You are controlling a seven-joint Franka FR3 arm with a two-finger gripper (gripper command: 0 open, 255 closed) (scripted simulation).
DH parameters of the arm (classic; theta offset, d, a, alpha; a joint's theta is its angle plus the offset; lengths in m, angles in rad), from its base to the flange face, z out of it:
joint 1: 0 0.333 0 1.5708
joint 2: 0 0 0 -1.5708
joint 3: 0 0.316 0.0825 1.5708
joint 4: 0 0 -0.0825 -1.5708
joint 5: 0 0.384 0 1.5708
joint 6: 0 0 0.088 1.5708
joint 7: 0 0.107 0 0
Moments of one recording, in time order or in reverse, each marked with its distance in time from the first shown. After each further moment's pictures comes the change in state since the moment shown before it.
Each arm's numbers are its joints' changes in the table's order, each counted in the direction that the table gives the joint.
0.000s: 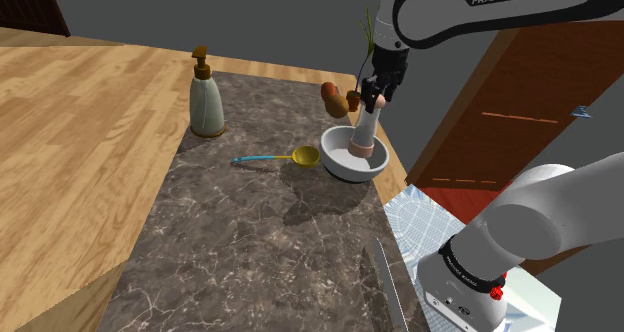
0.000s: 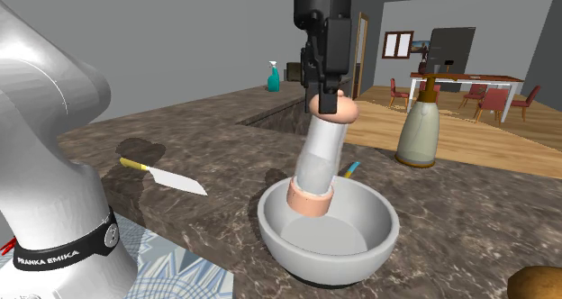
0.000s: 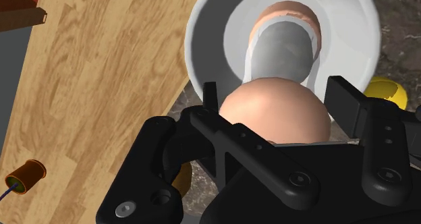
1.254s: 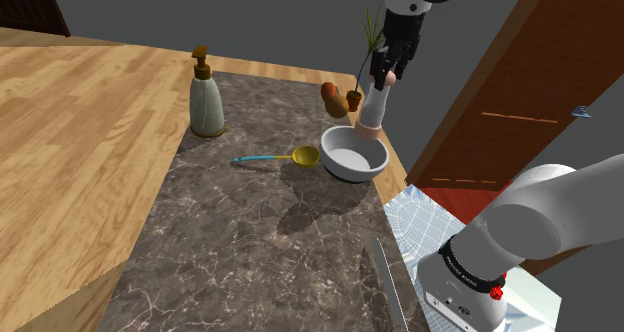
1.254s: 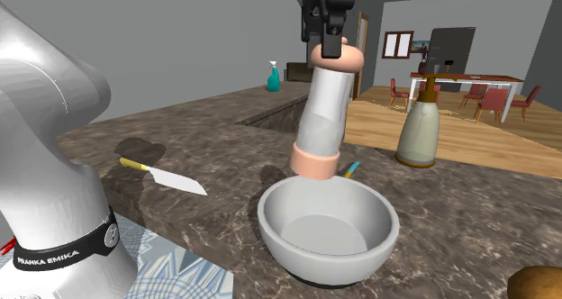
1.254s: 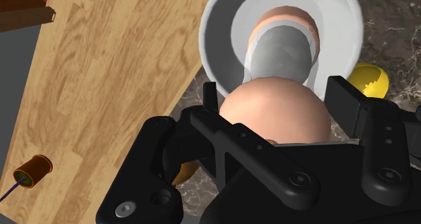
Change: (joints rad) arm -0.001 0.021 -0.005 0.151 0.007 -0.169 -0.037
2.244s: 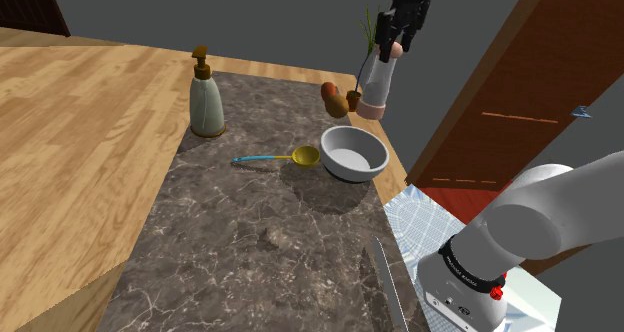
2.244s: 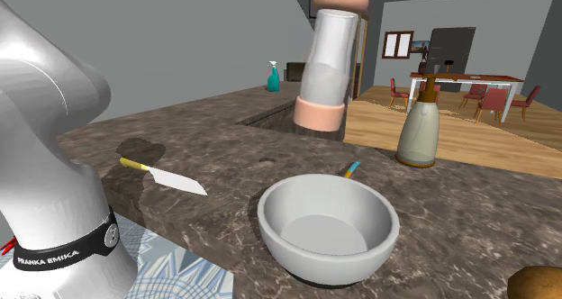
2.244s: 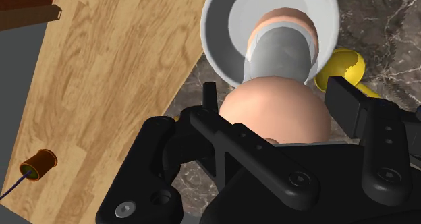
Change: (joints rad) arm 0.003 -0.035 0.024 0.208 0.010 -0.174 -0.001
